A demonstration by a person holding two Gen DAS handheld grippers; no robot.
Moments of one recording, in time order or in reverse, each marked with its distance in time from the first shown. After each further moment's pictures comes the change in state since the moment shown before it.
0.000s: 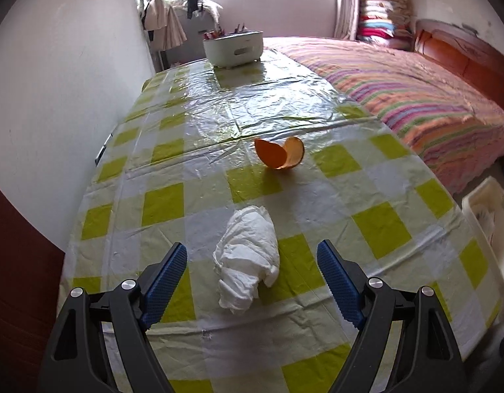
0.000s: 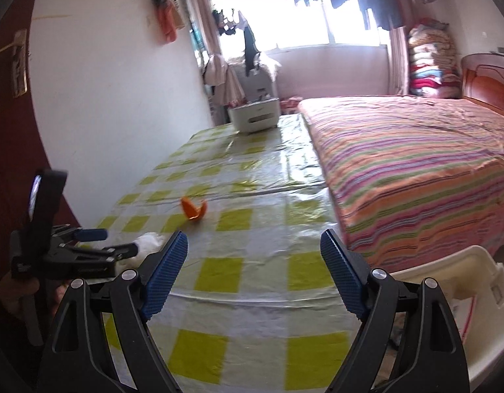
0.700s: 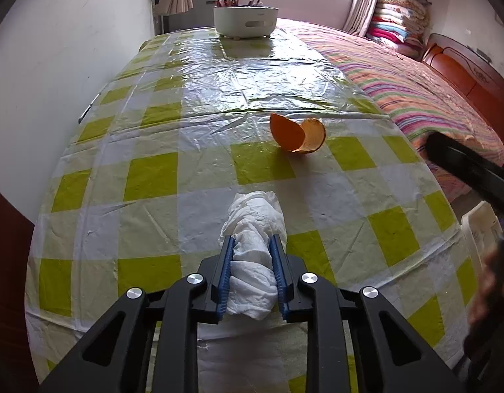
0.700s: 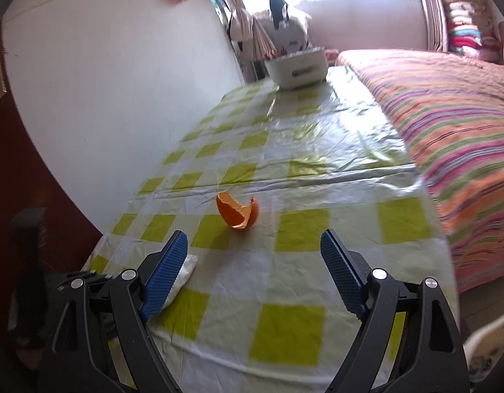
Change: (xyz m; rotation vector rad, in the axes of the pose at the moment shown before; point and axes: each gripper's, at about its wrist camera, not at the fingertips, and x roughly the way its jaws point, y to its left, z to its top) left arm 0.032 0.027 -0.001 -0.113 0.107 -0.096; right arm 0.139 0.041 0.034 0.048 0.220 0.171
